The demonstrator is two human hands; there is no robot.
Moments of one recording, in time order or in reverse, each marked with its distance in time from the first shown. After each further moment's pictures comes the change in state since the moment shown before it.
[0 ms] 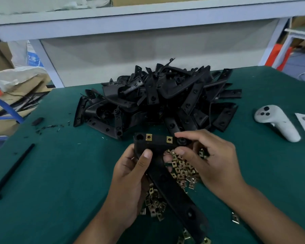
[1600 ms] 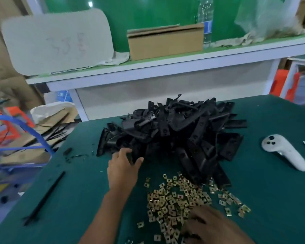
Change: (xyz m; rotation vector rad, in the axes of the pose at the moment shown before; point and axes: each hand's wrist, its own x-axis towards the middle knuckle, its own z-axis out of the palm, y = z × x) left_hand 0.088 0.035 -0.062 1.439 0.510 0.028; right_hand -0.070 0.022 0.004 -0.388 -0.781 -0.072
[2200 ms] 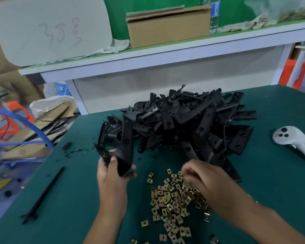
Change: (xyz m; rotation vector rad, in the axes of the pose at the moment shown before) left_hand -0.043 -0.010 -0.016 -1.297 0.117 -0.189; right_hand 0.061 0.010 -0.046 0.284 0.298 0.184
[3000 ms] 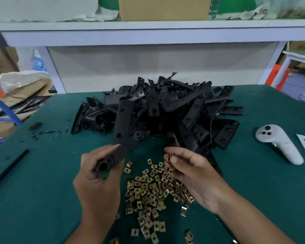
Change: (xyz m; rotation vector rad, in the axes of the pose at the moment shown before) left_hand -0.032 -0.030 0.009 0.467 -0.036 0.746; right_hand 0.012 0.014 0.010 1.240 0.060 0.450
